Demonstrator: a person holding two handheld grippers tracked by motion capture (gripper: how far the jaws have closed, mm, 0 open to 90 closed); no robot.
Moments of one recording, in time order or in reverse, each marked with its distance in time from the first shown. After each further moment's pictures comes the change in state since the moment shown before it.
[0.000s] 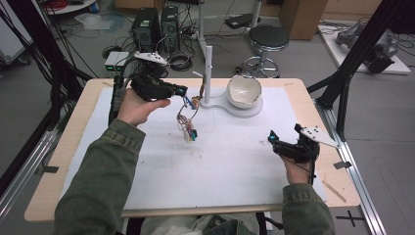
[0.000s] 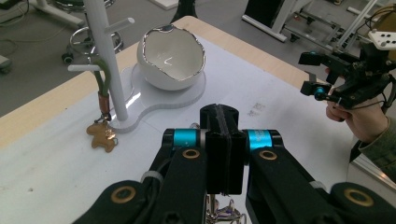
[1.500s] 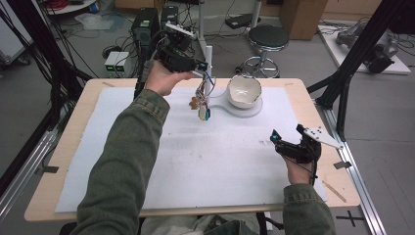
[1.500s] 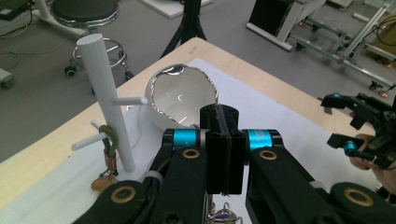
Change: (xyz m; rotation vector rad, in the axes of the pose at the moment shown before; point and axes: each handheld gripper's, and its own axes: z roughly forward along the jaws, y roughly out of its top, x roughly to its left) left arm 0.019 0.068 0.054 -0.012 0.010 0.005; right arm -0.005 -0.001 -0.003 -0.017 -0.002 0.035
